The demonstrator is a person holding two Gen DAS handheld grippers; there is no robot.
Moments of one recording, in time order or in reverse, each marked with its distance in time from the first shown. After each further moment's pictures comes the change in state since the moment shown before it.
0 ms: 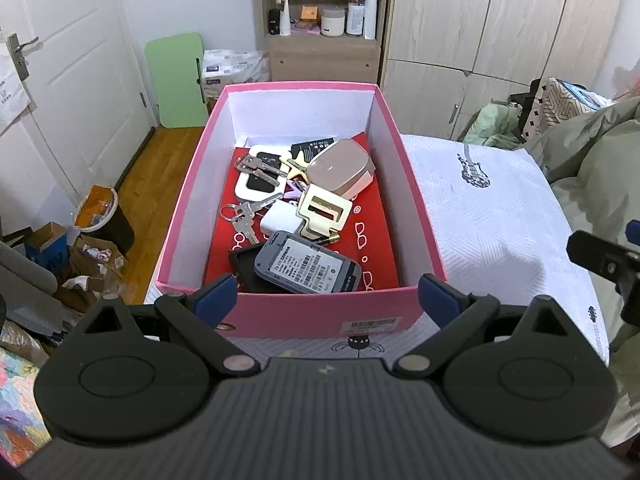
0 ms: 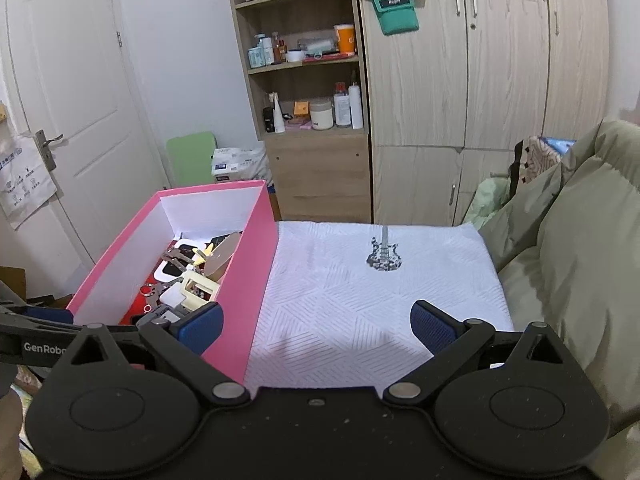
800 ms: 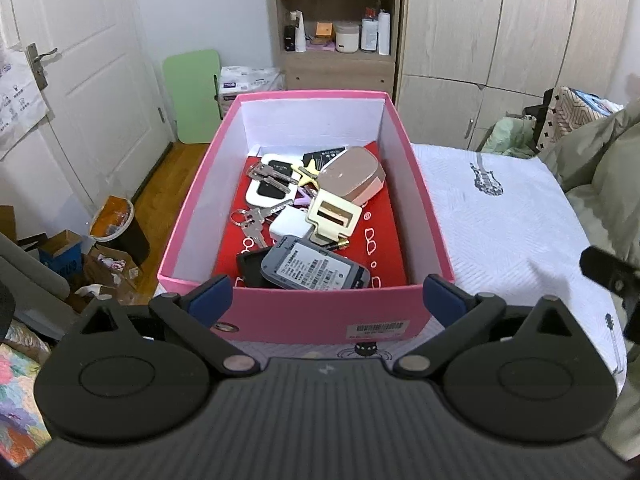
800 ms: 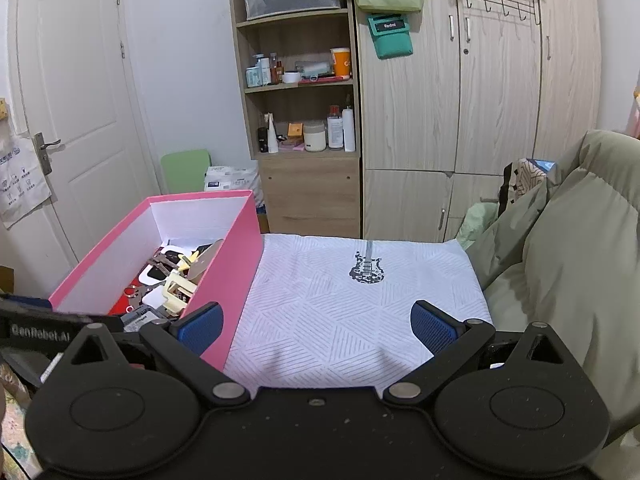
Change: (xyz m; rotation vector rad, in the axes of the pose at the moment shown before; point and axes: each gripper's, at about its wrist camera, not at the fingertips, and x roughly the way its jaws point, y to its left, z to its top) left arm 0.002 -0.009 -0.014 -0.006 -0.055 0.055; right arm 0.000 -0.009 -0.026 -0.024 -0.075 -0.021
